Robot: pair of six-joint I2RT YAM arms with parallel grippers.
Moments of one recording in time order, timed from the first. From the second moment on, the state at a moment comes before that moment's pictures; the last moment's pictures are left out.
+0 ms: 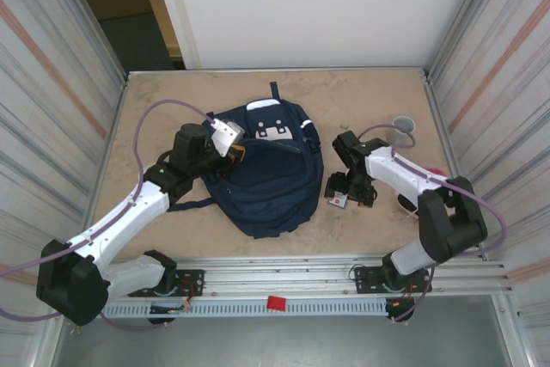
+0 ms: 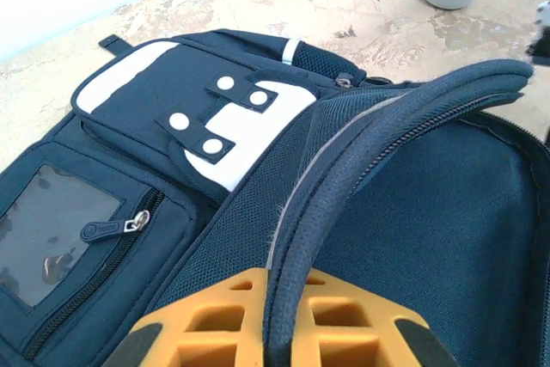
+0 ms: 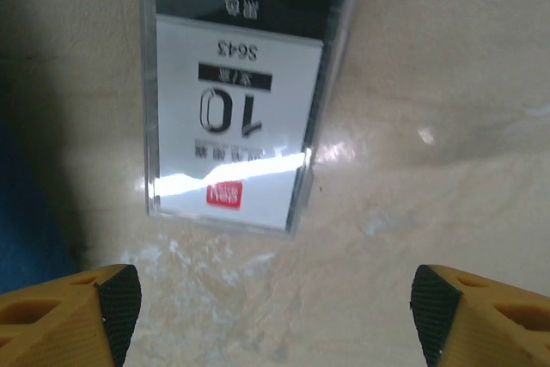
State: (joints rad) left arm -0.50 1.12 0.81 -0.21 0.21 0.13; right arm 0.44 1.53 0.96 -0.97 -0.06 0.67
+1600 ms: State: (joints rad) left arm -0.48 1.12 0.85 -0.27 0.28 0.02; right arm 0.60 1.13 1.01 -0.71 -0.02 0.33
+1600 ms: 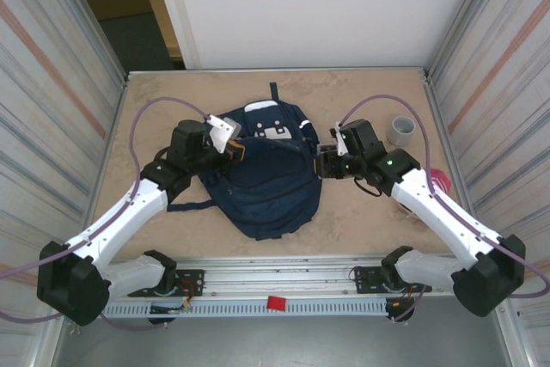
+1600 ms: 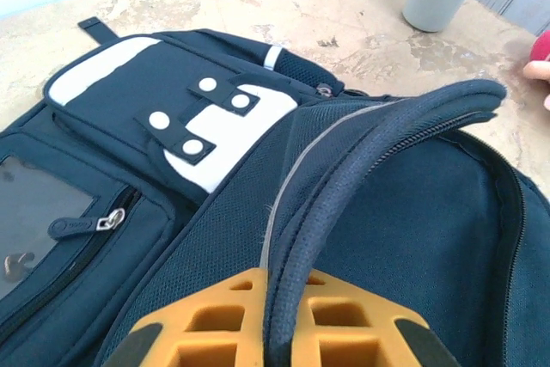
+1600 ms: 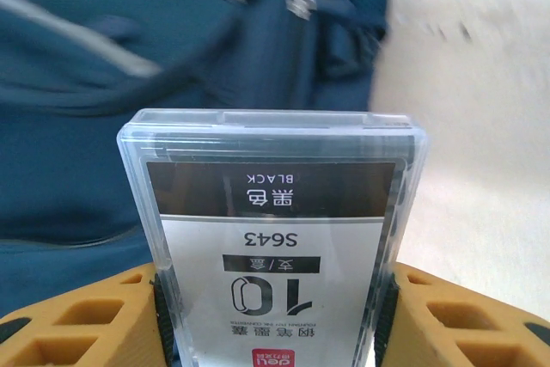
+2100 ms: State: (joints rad) left arm -0.47 1.16 0.89 -0.30 0.37 -0.03; right arm 0.92 1.33 1.07 -0.44 0.03 -0.49
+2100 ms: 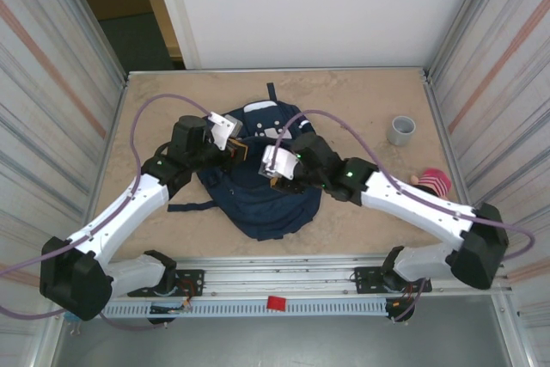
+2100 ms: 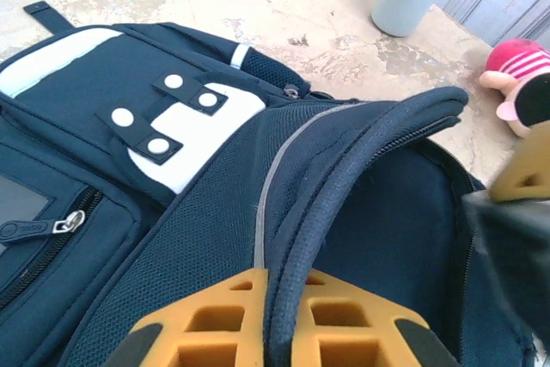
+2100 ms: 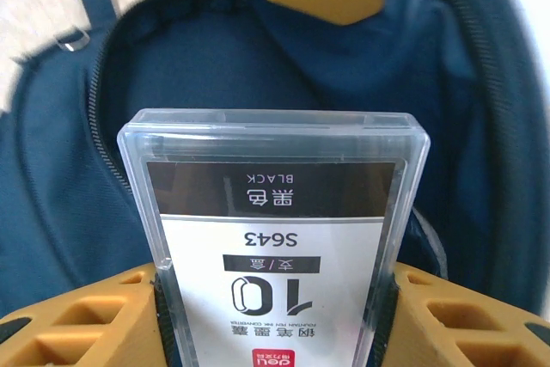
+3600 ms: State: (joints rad) left arm -0.45 1.11 0.83 -0.23 0.55 0.08; right arm 0.69 1.42 1.09 -0.28 -0.29 -0.56
